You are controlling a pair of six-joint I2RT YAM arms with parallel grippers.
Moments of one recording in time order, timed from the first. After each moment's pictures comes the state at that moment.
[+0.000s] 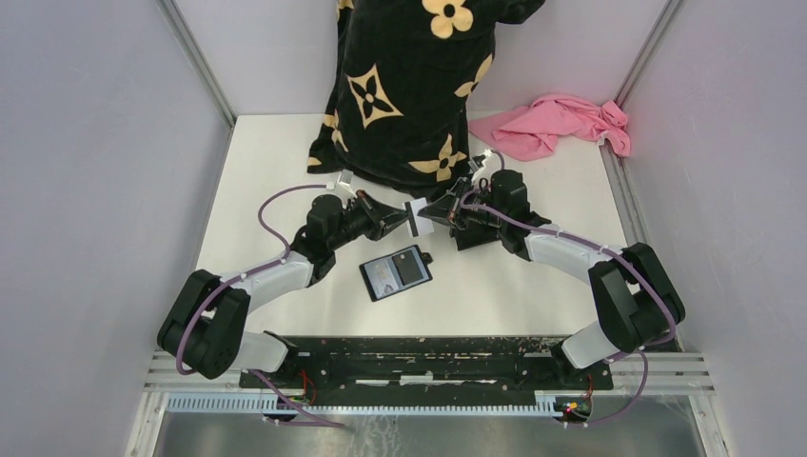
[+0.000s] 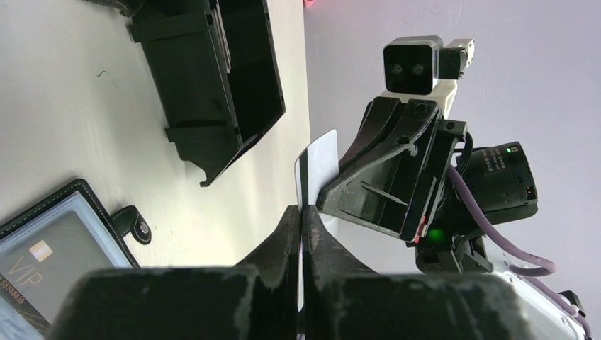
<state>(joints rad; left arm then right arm) -0.49 1.36 0.59 0.58 0.35 -1.21 0.48 1.52 0.80 0.44 -0.59 1.08</state>
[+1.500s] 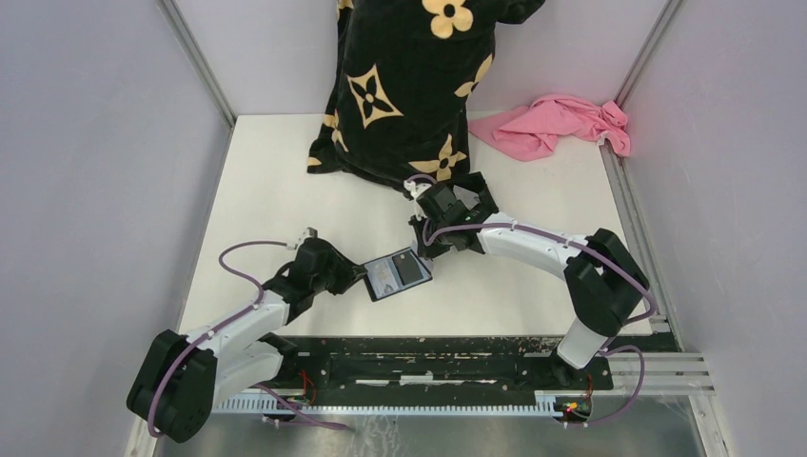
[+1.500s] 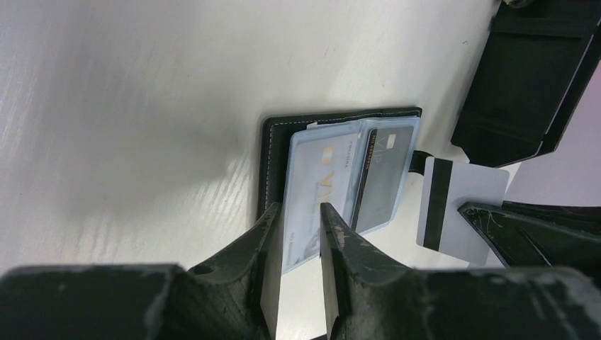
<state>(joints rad) -0.47 1.02 0.32 -0.06 0.01 -1.16 0.79 1.67 1.15 -0.39 -0.06 0.31</state>
